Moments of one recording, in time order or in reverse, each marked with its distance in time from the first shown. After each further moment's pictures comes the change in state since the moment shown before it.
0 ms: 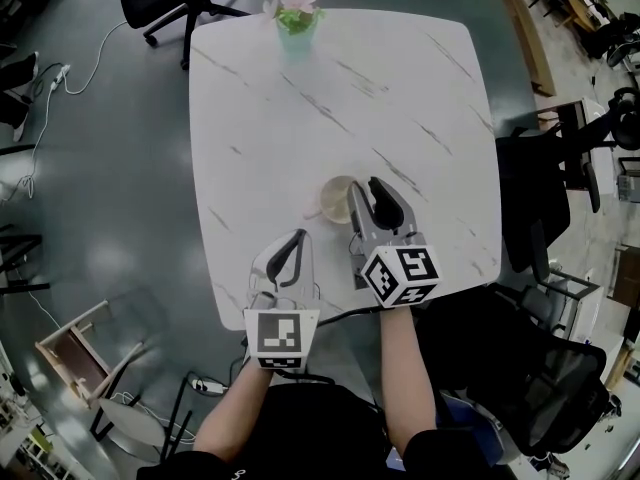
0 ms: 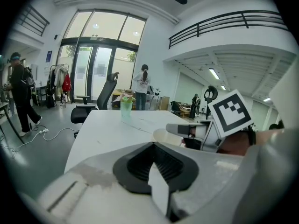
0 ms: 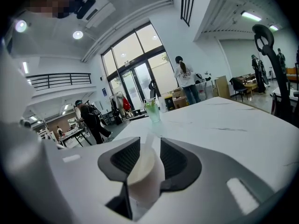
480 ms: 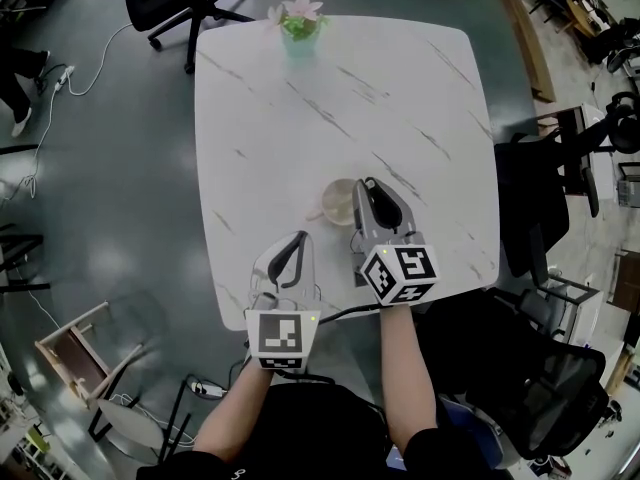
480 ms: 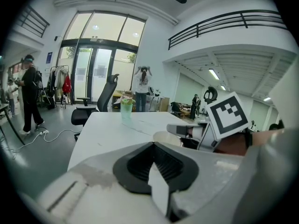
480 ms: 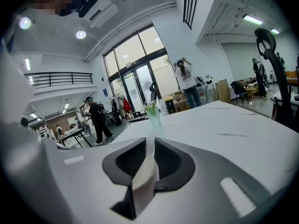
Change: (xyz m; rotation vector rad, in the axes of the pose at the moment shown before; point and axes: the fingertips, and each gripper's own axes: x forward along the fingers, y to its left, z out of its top) left arm -0.004 0.001 0.006 0.006 -0.010 0.003; right arm 0.004 0.002 0.008 -0.027 -0.028 -0.002
